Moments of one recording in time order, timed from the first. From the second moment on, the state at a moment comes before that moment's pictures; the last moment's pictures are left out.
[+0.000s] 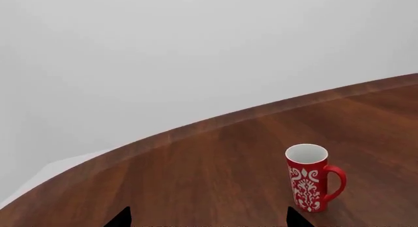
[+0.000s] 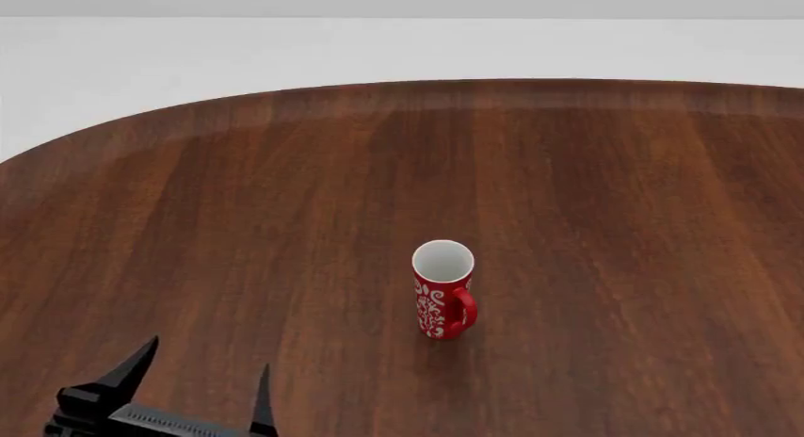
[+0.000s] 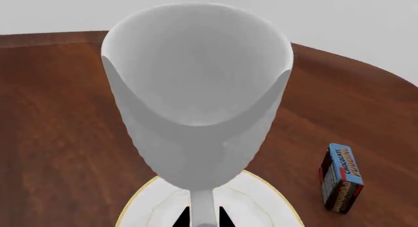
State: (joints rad) left arm -0.24 -0.25 0.48 -0.04 -0.12 -0.07 -0.32; right arm -0.36 0.65 -0.41 0.23 0.67 -0.63 0.86
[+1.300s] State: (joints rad) left arm -0.32 -0.23 0.54 -0.14 -0.11 -0.05 -0.30; right arm -0.37 0.47 -0.41 0.51 0.76 -0.78 0.65
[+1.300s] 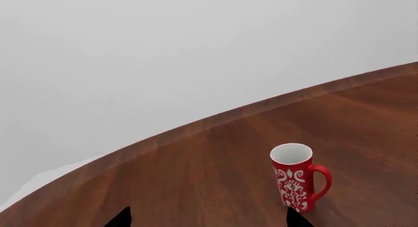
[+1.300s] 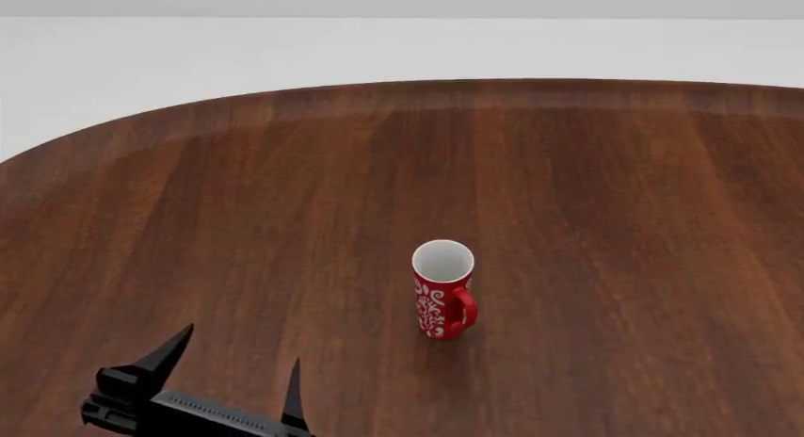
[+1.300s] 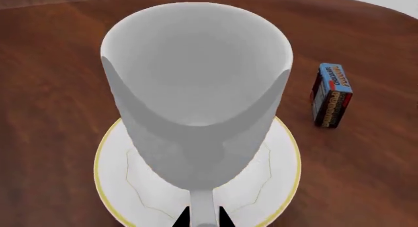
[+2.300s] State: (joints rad) left arm -0.29 -0.26 0.56 -0.02 -0.11 -0.09 -0.33; right arm -0.33 0.44 -0.40 0.54 0.78 -0.72 0.60
